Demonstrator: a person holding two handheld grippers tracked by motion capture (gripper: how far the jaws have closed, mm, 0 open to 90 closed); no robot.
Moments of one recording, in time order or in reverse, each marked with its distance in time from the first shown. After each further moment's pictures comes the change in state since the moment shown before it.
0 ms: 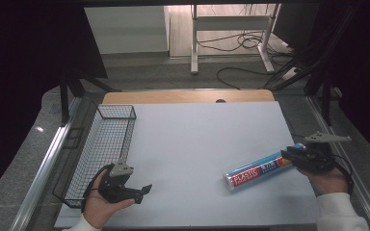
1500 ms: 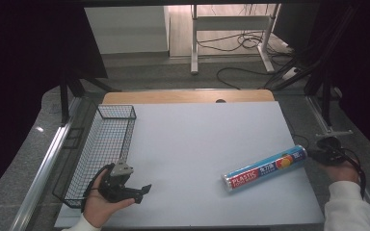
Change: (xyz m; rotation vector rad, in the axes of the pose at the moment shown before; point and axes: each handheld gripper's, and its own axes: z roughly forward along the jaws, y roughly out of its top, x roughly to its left) left arm 0.001 0.000 0.002 0.018 0.011 0.006; right arm -0.103 -0.034 0.045 0.220 -0.204 0.044
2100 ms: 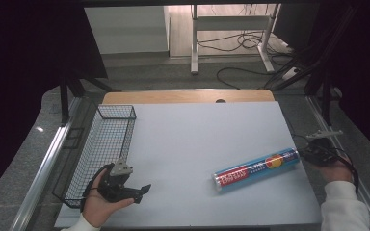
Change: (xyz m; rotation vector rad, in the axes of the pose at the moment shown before) left arm 0.001 0.000 -0.001 0.000 0.001 0.003; right arm 0.025 0.007 -0.001 -0.033 0.050 -0.104
